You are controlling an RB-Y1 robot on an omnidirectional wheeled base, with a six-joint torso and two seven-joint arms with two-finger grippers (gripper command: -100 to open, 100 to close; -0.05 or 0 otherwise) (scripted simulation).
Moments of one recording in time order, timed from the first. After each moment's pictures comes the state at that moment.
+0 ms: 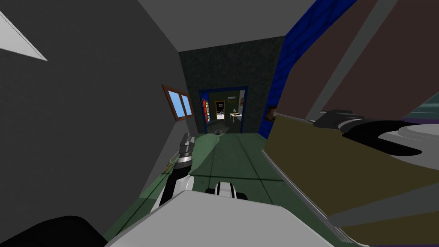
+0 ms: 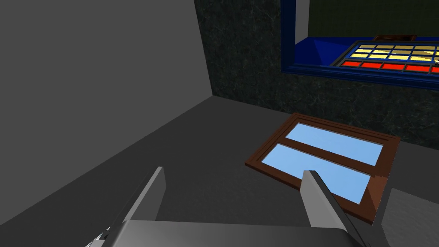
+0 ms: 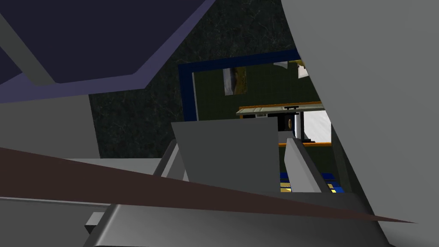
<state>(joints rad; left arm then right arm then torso) 0.52 -0.04 -0.03 -2.29 0.07 -0.43 -0.14 0.37 -1.53 -0.41 -1.46 0.52 0.12 0.97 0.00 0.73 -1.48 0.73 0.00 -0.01</state>
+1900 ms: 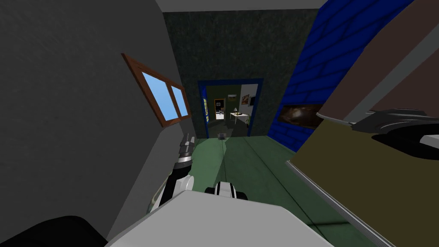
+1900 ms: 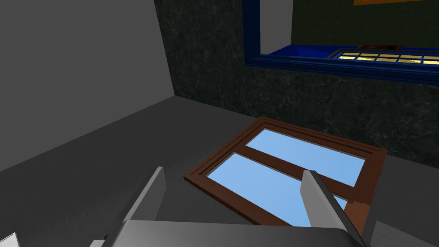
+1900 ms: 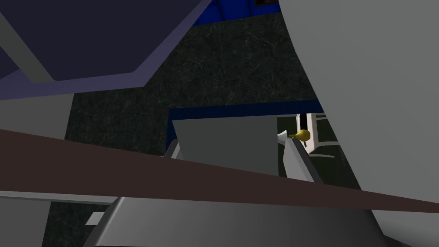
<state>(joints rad) 0.52 -0.04 -0.03 -2.29 0.07 -0.43 -0.14 0.46 -1.60 -0.40 -1.29 0.42 0.30 0.98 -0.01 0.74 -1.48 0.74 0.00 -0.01</state>
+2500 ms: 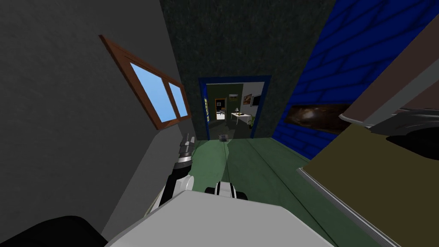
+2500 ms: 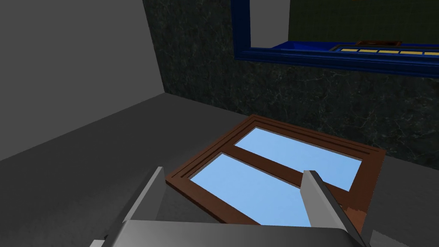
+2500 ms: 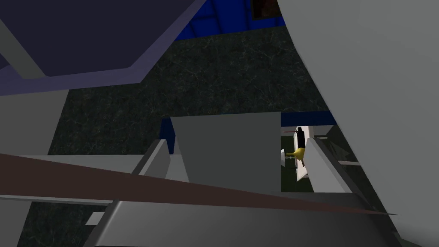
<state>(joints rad) 0.52 -0.04 -0.03 -2.29 0.07 -0.43 -0.14 0.51 -1.63 -0.39 -1.22 0.35 0.34 1.00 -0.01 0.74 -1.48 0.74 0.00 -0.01</state>
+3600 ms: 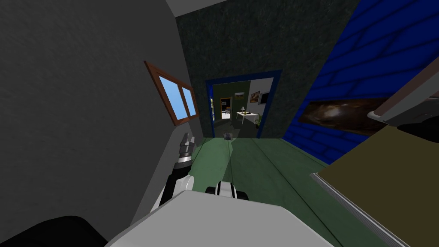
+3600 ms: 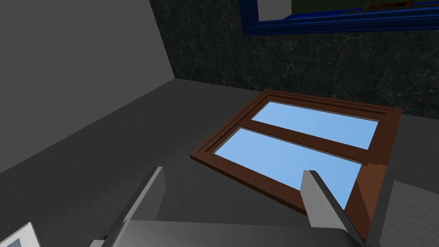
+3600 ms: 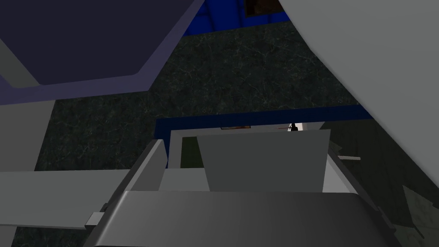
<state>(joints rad) 0.52 -0.04 -0.03 -2.29 0.07 -0.43 -0.14 0.59 -1.83 -0.34 -1.09 0.13 0.36 0.99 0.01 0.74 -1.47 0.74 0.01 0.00</state>
